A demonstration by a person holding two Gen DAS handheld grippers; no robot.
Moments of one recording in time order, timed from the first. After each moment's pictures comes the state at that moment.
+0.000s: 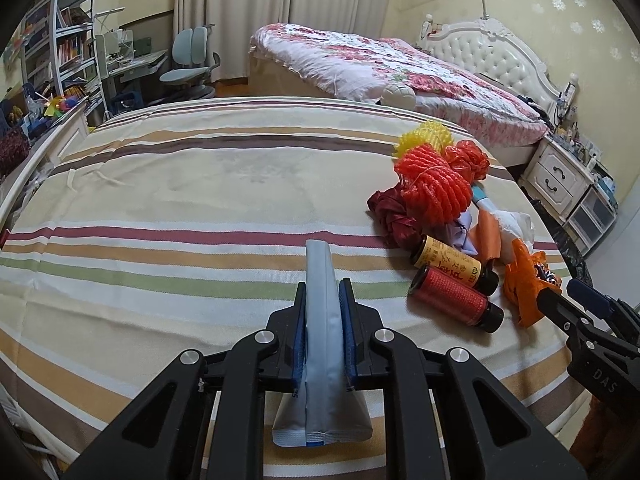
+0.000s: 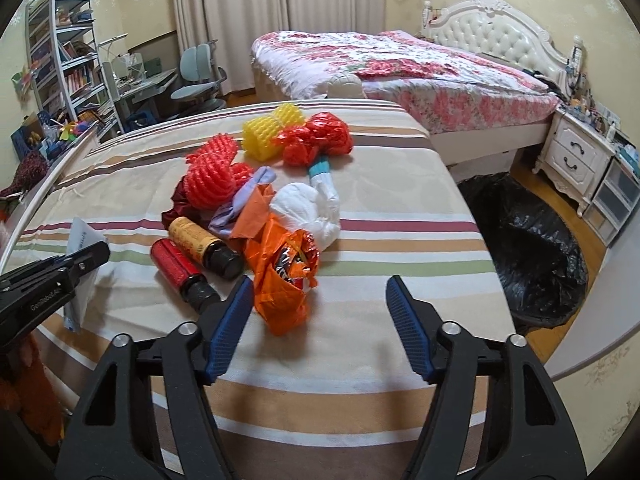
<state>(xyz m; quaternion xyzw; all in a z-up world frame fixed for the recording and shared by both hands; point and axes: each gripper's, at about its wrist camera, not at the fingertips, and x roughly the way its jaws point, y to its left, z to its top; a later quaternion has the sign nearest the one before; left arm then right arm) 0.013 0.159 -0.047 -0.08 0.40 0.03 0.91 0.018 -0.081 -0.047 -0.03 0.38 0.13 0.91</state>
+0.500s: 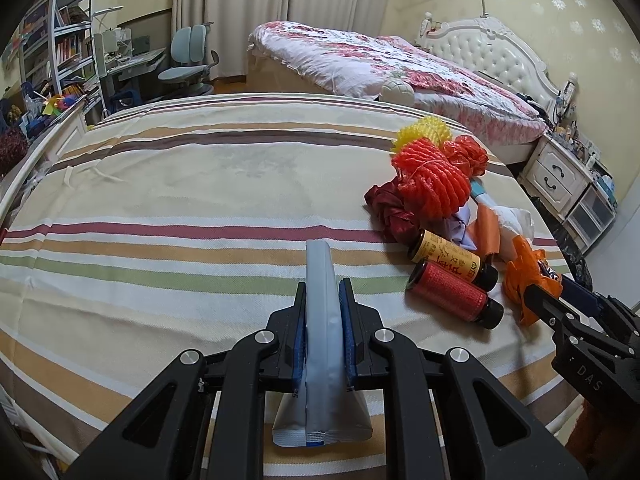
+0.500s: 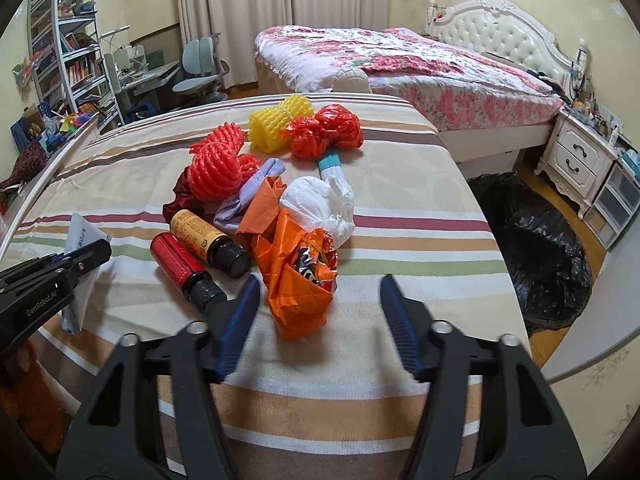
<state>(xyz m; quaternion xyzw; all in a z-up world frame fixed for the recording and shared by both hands) 0.010 0.158 -0.049 -0.08 0.40 0.03 0.91 0.022 -0.071 -0.058 -0.04 0.39 0.14 0.91</state>
